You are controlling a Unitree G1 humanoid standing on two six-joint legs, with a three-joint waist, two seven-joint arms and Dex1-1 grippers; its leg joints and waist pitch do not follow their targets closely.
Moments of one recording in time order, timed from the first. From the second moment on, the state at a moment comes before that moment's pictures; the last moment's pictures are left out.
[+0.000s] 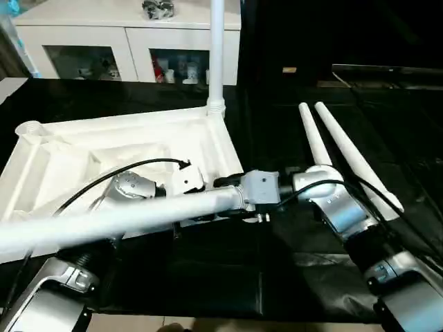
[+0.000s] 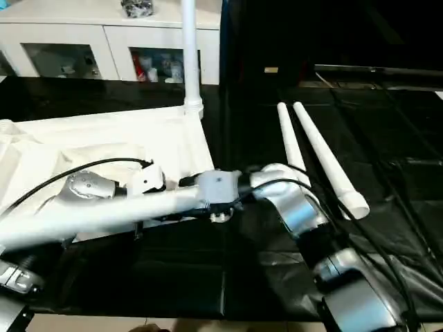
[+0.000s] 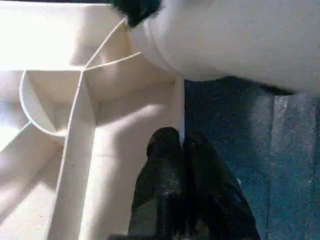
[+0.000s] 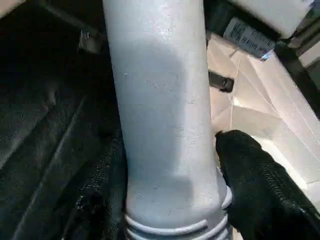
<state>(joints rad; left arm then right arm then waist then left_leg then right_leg) -0.59 0.44 -0.33 0.44 0.02 0.29 -1.20 -0.63 -0.33 0.38 0.53 0.00 -0.34 1.11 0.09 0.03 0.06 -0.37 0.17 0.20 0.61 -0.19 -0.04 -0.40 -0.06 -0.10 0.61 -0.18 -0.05</state>
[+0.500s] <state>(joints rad) -0.63 0.42 -0.33 0.57 0.03 0.17 -1.19 -0.56 -0.26 0.15 0.37 0.24 -0.10 0.92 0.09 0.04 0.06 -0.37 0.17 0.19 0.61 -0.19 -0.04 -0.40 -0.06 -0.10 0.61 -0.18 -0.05</state>
